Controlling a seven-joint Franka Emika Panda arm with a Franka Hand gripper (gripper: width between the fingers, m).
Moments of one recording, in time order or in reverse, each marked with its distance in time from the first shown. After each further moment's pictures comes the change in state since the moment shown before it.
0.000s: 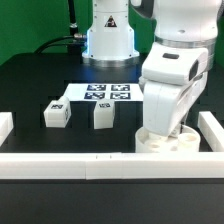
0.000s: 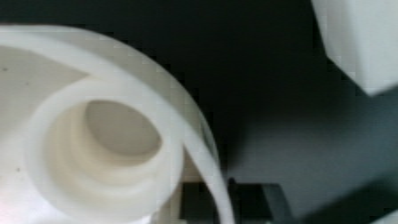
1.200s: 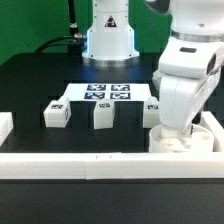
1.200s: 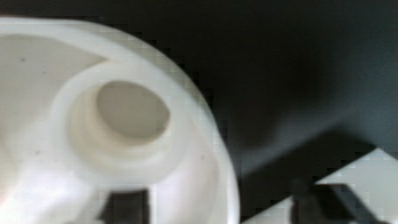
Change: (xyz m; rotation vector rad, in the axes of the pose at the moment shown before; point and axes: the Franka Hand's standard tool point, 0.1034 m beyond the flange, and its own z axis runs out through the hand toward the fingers) arm 0.015 -0.009 -0.013 -0.002 0.000 0.003
